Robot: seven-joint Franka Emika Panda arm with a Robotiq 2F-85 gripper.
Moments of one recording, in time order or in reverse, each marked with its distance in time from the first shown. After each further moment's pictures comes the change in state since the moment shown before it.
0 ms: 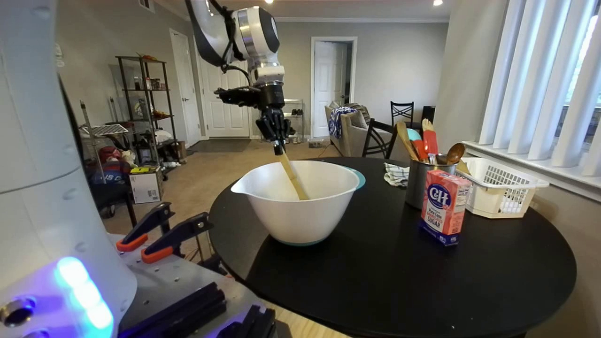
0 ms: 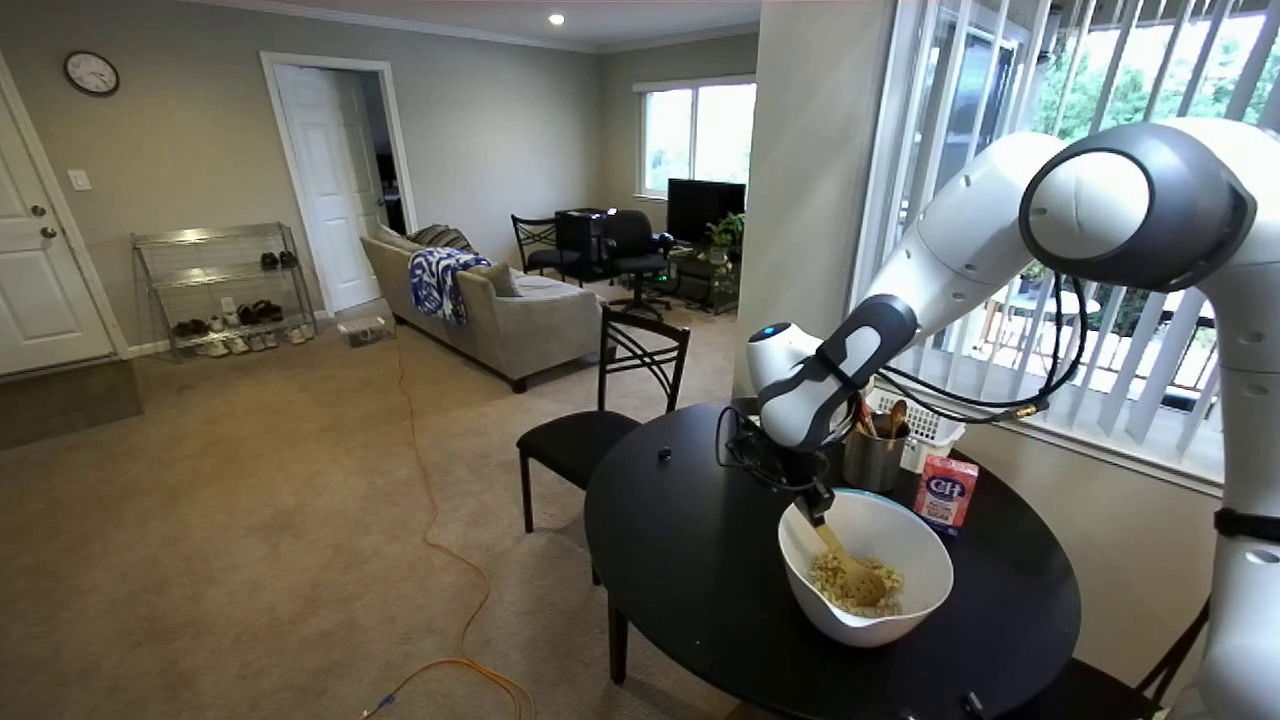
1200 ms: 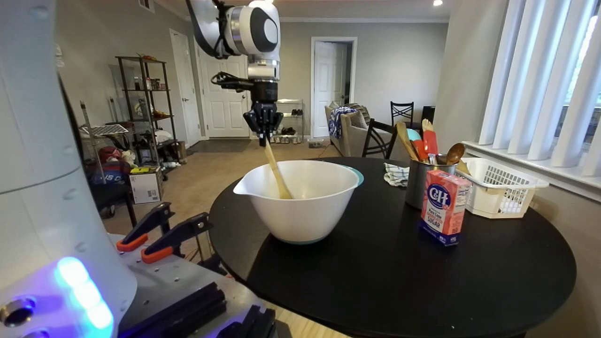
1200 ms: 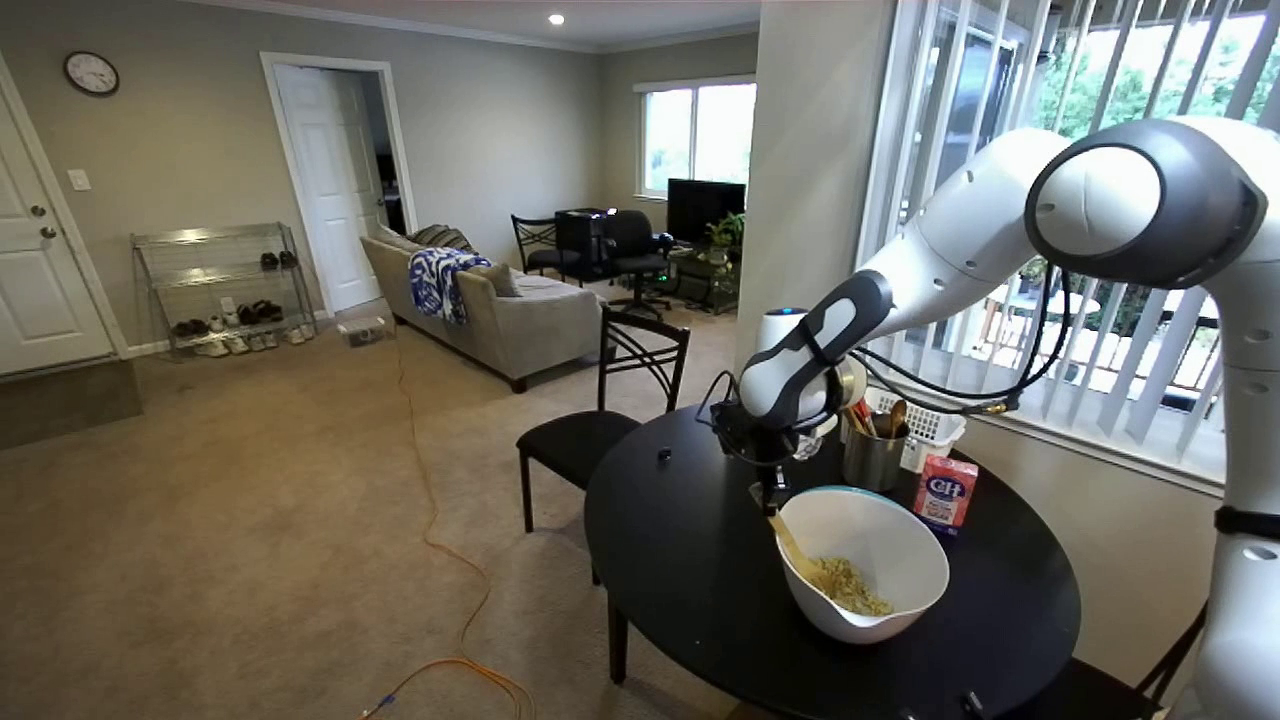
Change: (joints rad) arm -0.031 -0.005 0.058 0.014 0.362 0.152 -0.008
